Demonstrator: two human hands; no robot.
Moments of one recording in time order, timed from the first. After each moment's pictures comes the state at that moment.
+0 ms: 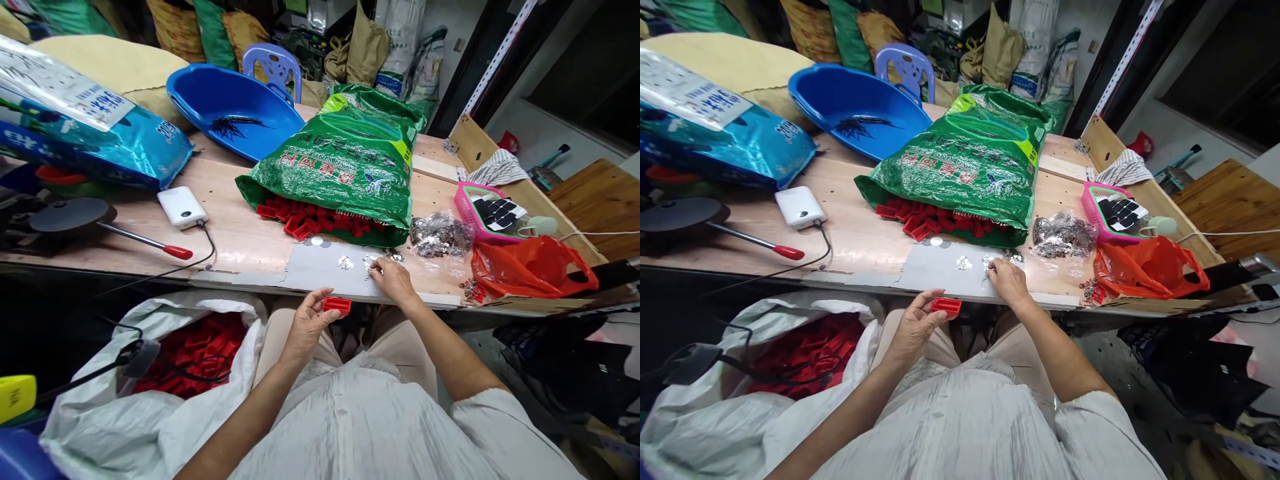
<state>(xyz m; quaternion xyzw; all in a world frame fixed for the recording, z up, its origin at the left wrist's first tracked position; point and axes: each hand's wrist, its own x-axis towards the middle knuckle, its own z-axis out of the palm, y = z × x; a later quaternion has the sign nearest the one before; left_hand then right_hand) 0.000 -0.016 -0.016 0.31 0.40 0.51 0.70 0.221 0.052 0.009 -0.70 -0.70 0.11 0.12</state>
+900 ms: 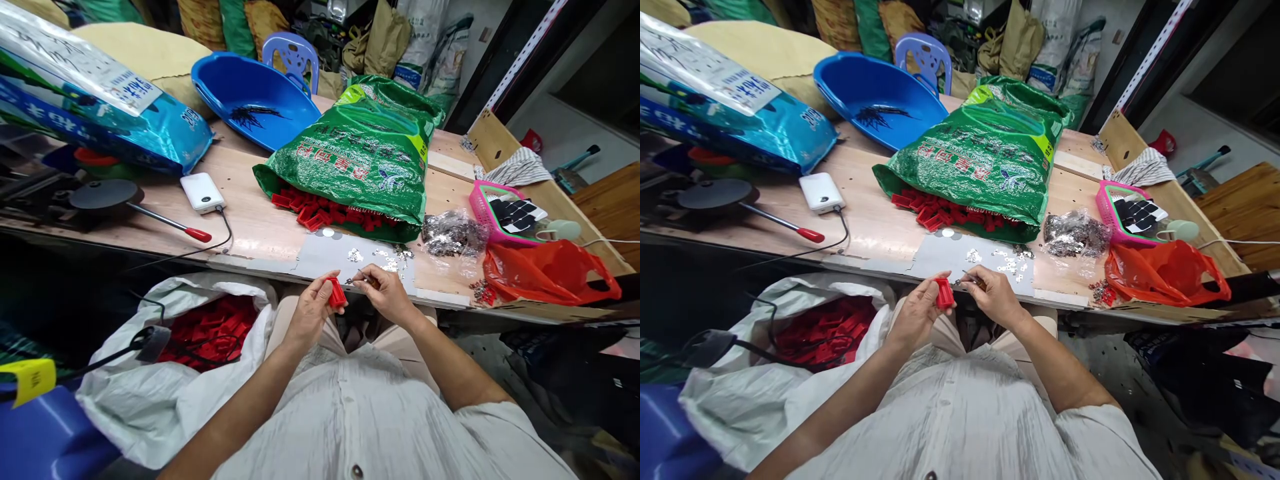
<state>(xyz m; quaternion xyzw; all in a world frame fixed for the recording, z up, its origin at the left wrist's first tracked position) -0.007 -0.016 0.009 0.30 0.40 0.52 0.69 0.173 0.004 0.042 -0.49 -0.72 0.33 0.36</state>
